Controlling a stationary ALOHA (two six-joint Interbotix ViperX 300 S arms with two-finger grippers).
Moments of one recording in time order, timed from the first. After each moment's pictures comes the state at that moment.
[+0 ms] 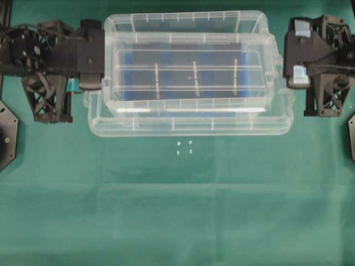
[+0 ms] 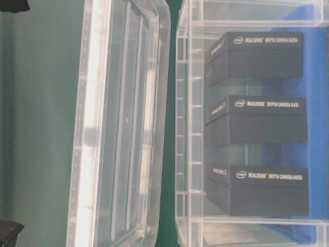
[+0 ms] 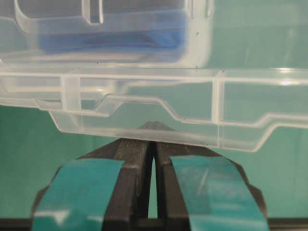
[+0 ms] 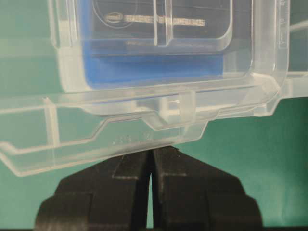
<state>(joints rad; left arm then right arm) 0.14 -0.43 0.51 0.06 1.01 0.13 -0.14 -0.53 0.64 -0.18 0.88 0.09</state>
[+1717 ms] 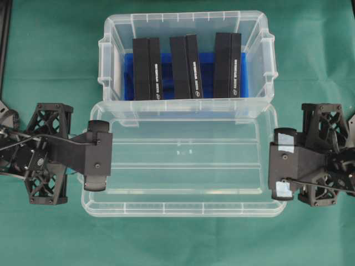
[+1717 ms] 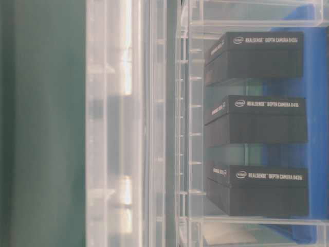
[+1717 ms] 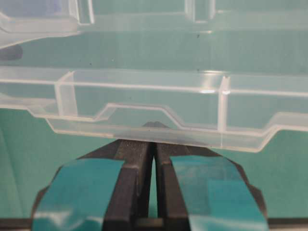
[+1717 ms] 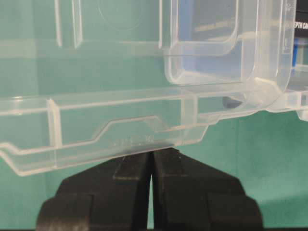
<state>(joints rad) -0.32 -0.33 0.51 0.22 1.10 -0.35 0.44 -0.35 0.52 -0.48 1.14 0.71</state>
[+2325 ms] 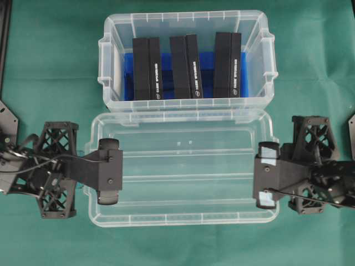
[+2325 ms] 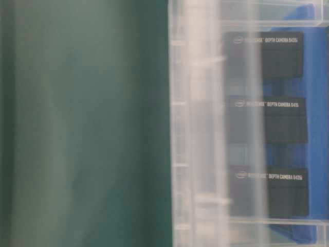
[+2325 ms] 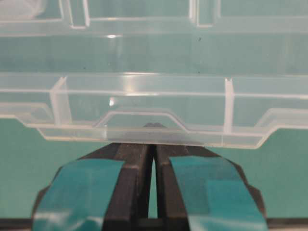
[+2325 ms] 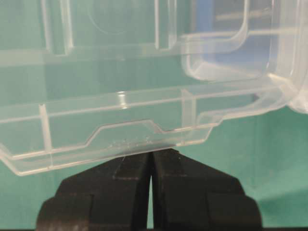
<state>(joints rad) -0.37 -0.23 0.55 0.22 1.03 -0.47 0.46 -0.25 0.55 -0.48 1.09 0.79</state>
